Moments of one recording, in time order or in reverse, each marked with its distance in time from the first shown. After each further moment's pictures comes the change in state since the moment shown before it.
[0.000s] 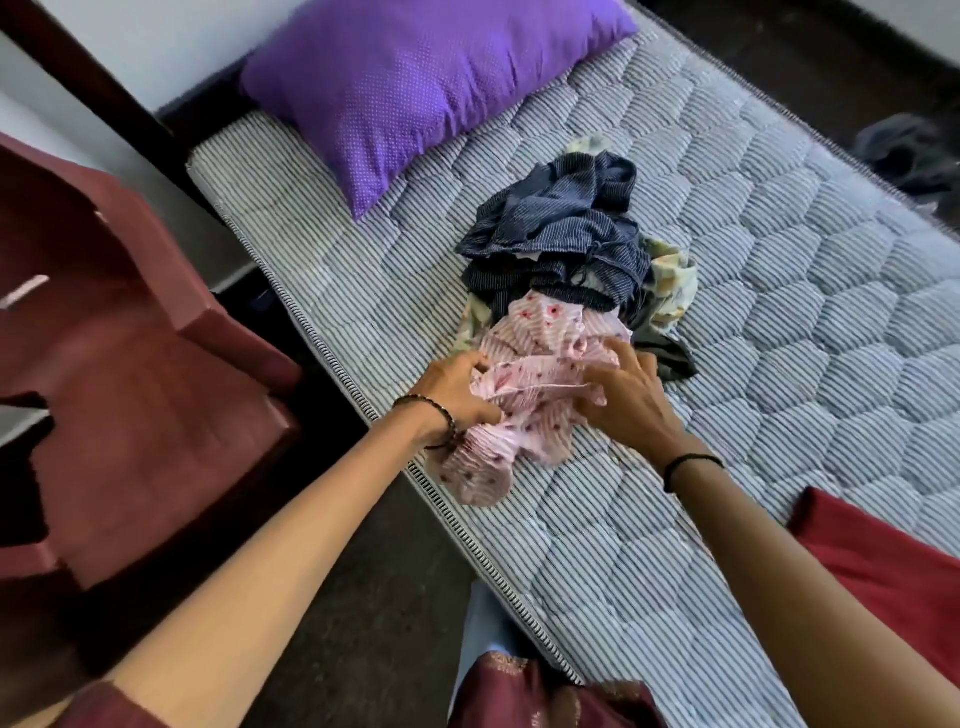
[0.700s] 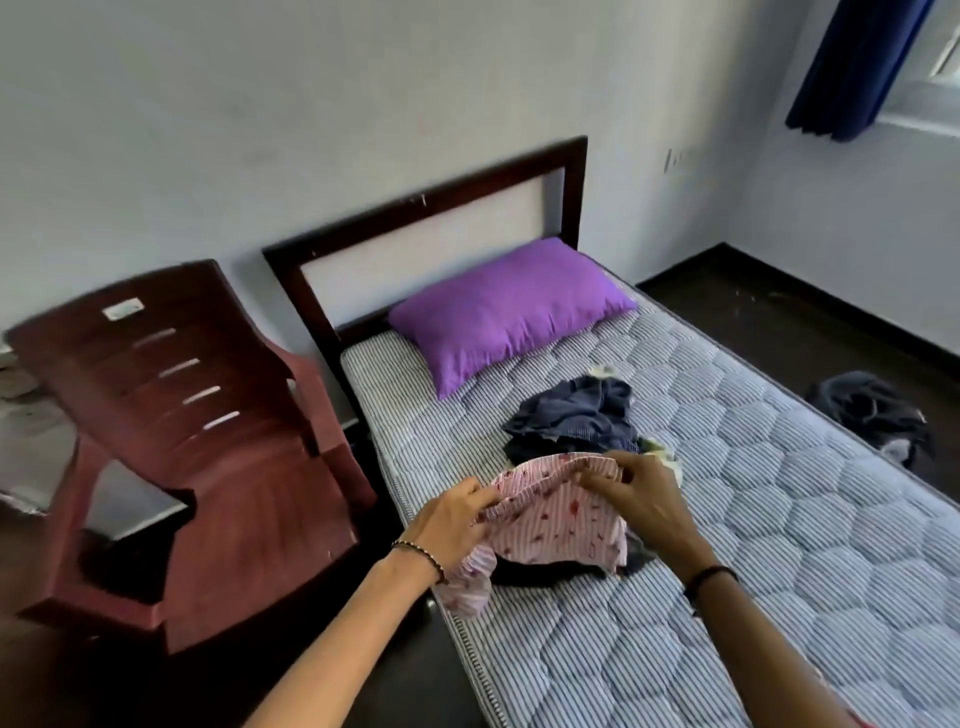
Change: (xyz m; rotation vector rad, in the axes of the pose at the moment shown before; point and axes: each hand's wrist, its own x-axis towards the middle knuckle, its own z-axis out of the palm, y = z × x) left_hand -0.165 0.050 -0.045 0.336 0.358 0.320; right_hand -0.100 -0.065 -0.175 0.723 0.166 -0.162
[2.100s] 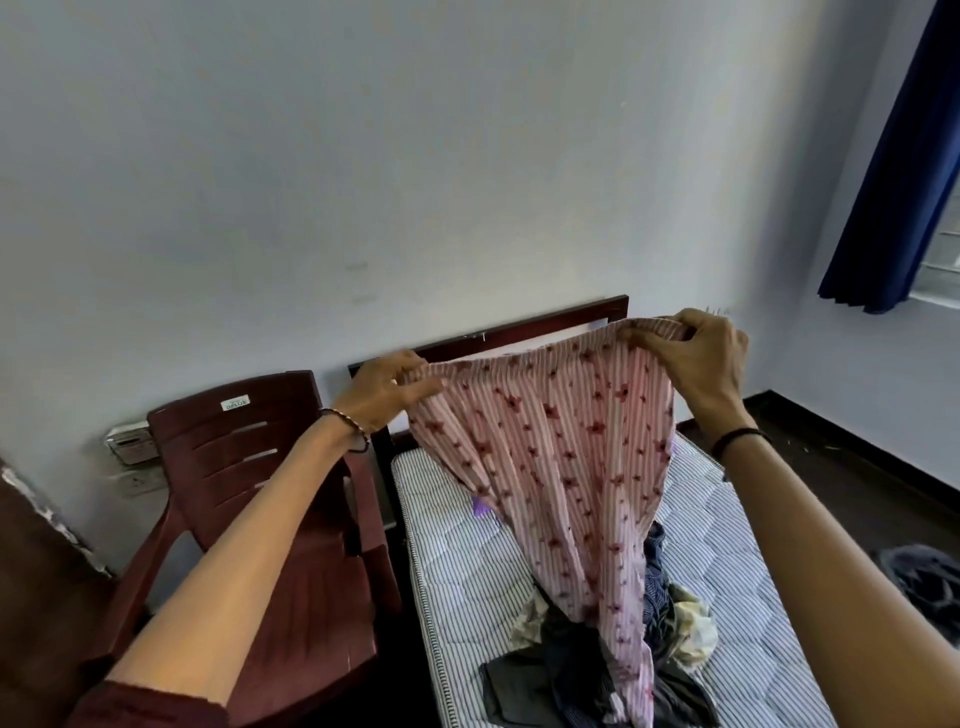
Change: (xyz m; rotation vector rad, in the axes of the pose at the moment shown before) left_hand 0.000 0.012 -0.299 -0.419 0.567 -0.001; right_hand 0.104 -0.251 -0.133 -0.075 0.583 -0.561
